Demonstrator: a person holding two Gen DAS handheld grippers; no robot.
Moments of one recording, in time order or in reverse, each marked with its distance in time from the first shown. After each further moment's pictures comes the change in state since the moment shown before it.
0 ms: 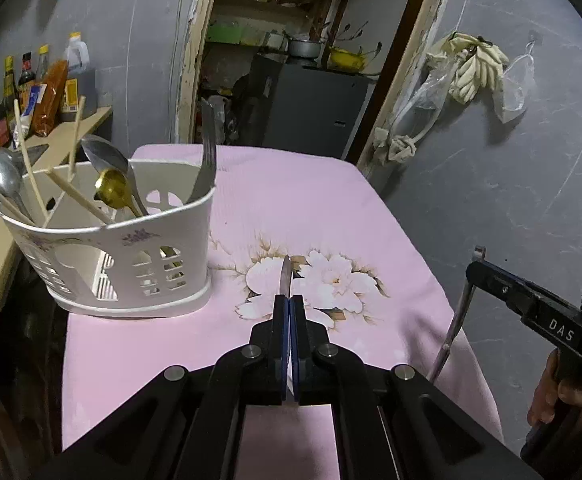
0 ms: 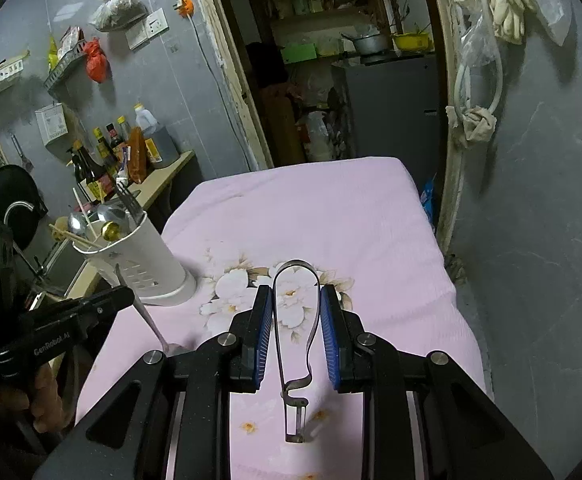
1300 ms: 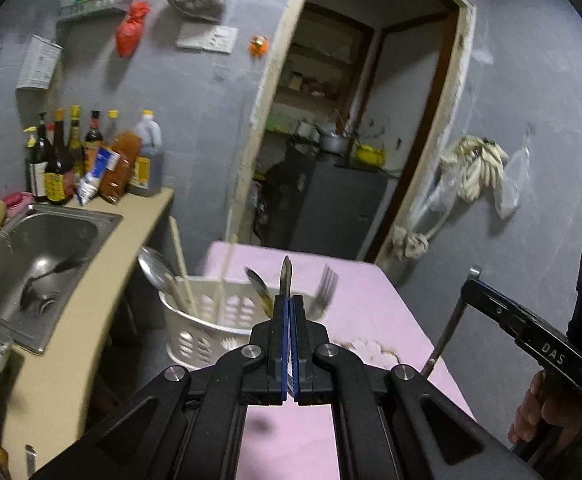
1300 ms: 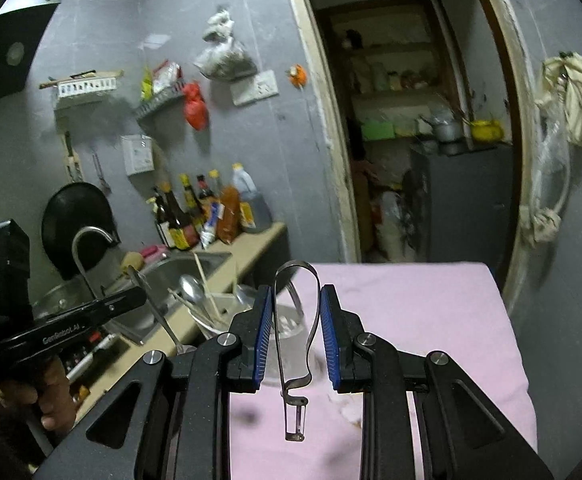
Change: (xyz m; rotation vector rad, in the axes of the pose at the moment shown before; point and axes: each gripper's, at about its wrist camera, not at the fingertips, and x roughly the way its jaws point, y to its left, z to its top) left arm -0.148 0.087 0.033 -0.078 -0.319 0.057; right arm -0.070 0.140 0.045 -0.156 -0.273 0.204
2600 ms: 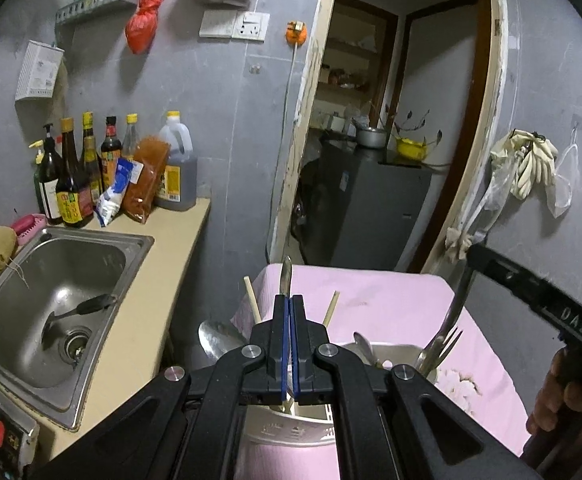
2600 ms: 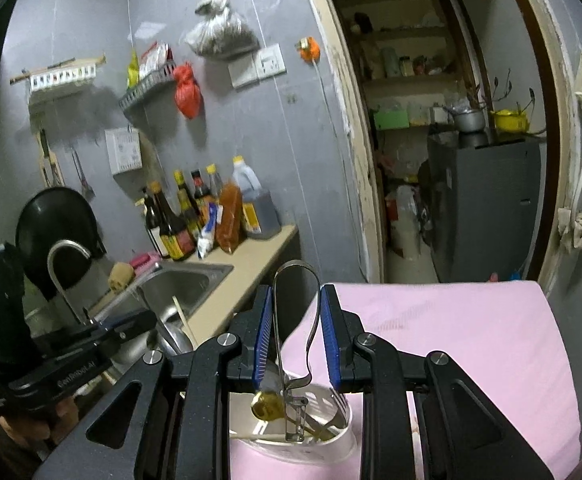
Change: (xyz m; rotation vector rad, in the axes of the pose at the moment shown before) left arm 0.087 0.062 0.043 0.058 0.040 0.112; right arm 0.148 0.030 0.028 0.018 0.057 0.011
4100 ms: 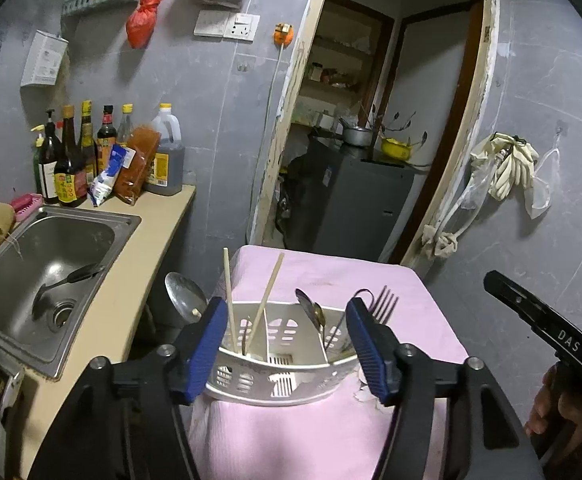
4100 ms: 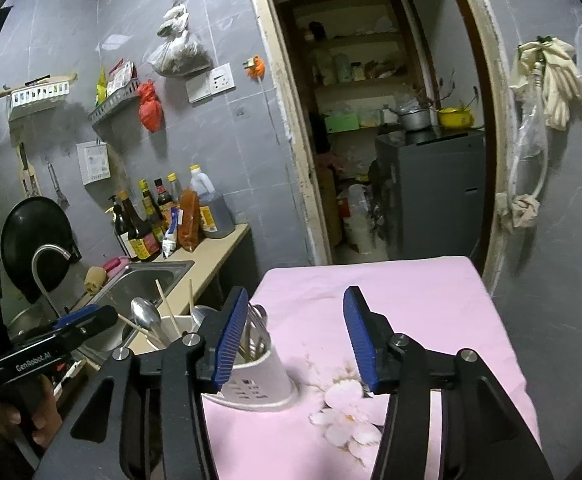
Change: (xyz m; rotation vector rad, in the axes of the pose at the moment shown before) left arm -0.048 -0.032 -0.026 -0.042 0.007 -0.046; right arm -0.102 -0.041 -0.027 0.065 -0.039 -0.151
